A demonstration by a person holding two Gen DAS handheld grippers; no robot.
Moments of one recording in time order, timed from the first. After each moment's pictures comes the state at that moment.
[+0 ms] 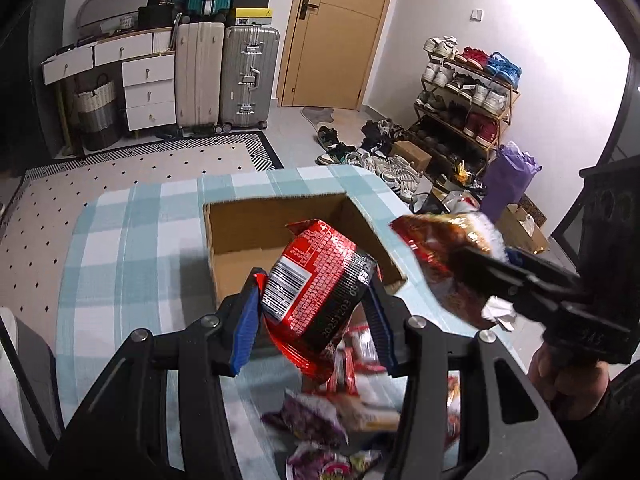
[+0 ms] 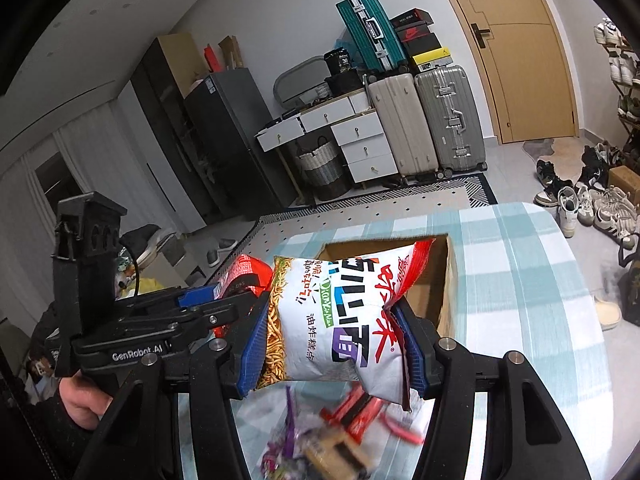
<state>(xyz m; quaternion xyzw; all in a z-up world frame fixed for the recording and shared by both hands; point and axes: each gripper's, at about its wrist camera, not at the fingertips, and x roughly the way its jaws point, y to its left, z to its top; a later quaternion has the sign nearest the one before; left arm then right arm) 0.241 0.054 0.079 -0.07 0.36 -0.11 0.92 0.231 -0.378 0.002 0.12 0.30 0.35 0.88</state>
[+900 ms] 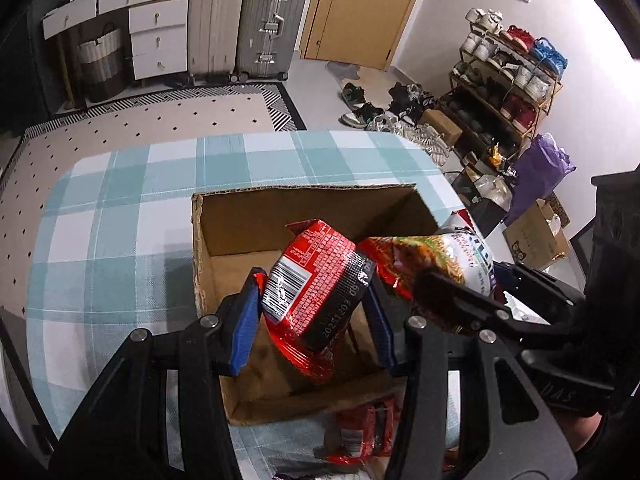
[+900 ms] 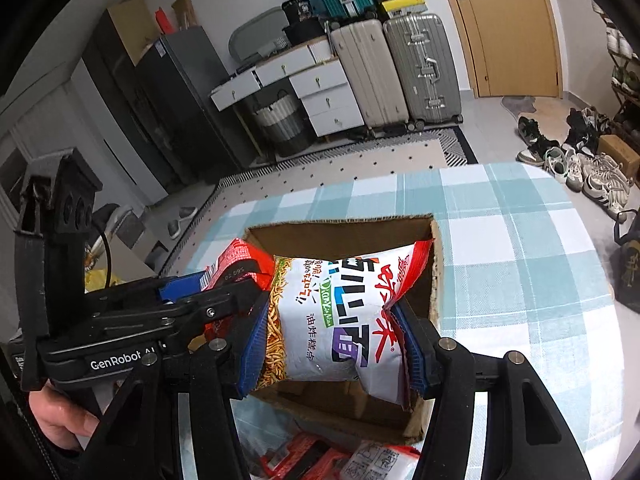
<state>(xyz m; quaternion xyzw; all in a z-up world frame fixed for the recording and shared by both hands) 0.380 0.068 -0.014 -0.09 0.46 -0.07 0.88 0.359 -0.326 -0.071 0.08 0.40 0.30 0.86</state>
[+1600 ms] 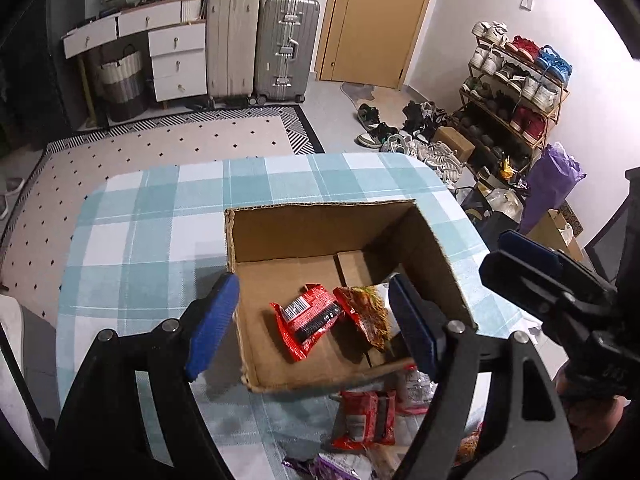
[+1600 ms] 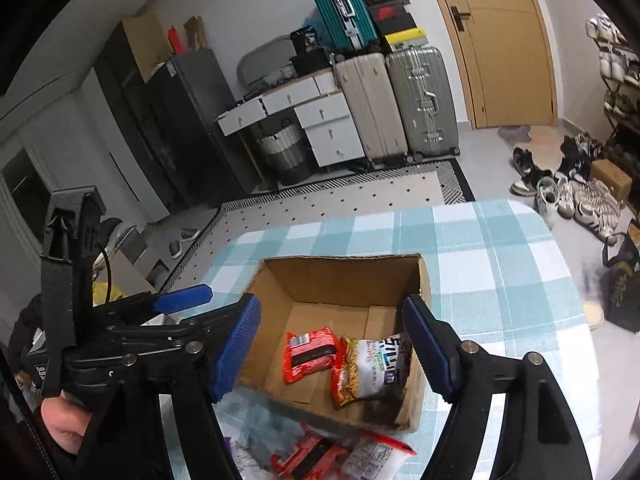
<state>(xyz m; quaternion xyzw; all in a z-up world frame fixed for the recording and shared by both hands) 0.336 0.068 0.025 -0.07 0.42 -0.04 0.91 0.326 -0.352 -0.029 0.09 0.34 0.30 0.89</state>
